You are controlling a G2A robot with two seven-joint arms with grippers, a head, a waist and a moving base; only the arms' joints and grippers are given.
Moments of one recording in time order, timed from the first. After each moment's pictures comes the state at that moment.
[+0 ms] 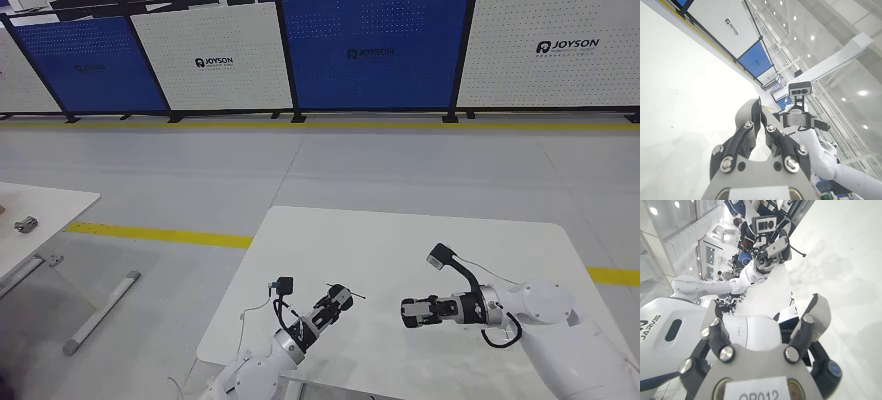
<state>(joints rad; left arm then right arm) 1.67 -1.17 -1.20 -1.72 0.16 -0.34 -0.08 -0.92 -1.12 0.95 -1.27 0.43 -0.33 1.36</state>
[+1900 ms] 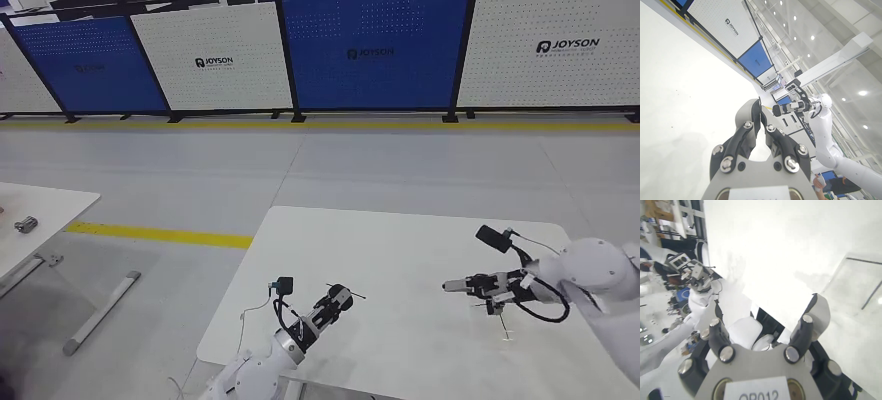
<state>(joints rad) 1.67 -1.17 -1.20 -1.72 0.16 -0.34 -0.08 -0.74 -0.88 0.89 -1.48 -0.10 0.30 1.35</state>
